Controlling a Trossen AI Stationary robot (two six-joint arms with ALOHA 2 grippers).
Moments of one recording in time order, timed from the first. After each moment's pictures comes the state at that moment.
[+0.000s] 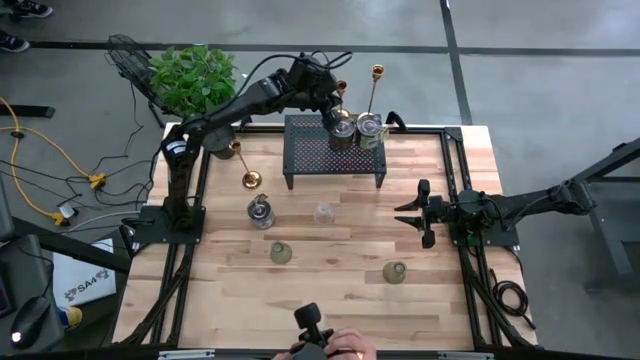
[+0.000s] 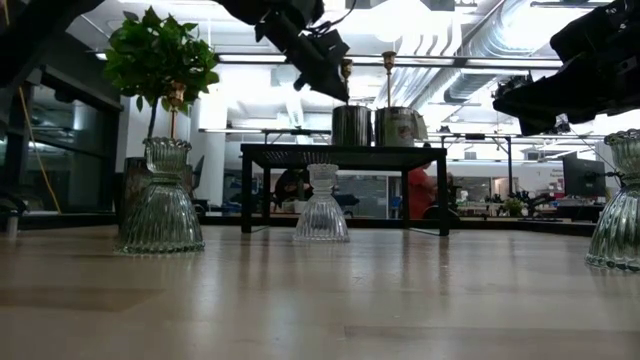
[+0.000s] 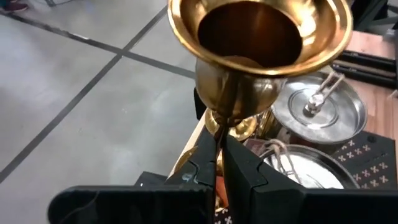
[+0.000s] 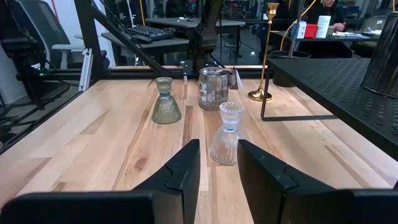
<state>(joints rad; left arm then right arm) 0.56 1.94 1.96 -0.54 0.04 0.13 0.11 0.30 0.02 0.19 0.13 0.03</state>
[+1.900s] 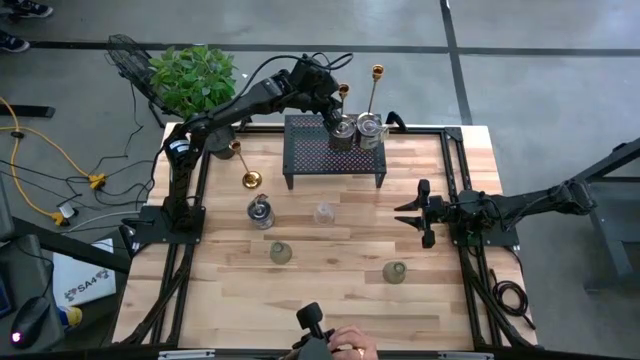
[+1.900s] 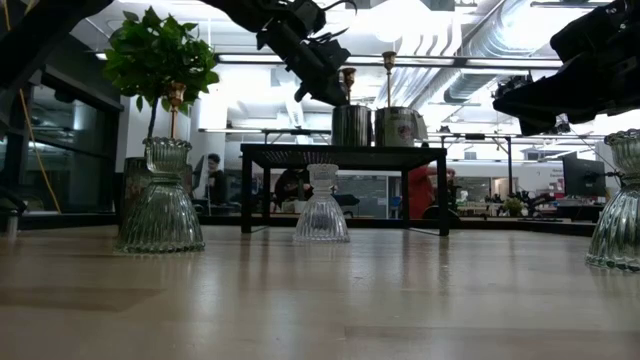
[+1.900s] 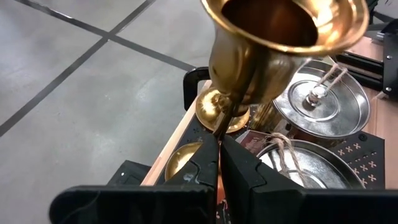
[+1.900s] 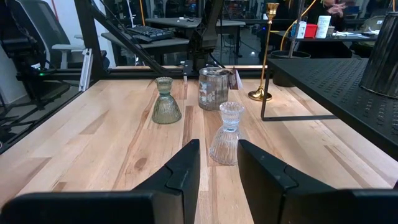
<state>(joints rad) 0.58 1.96 1.96 -0.56 0.10 0.05 0.11 0.30 0.02 0.19 0.13 0.03</state>
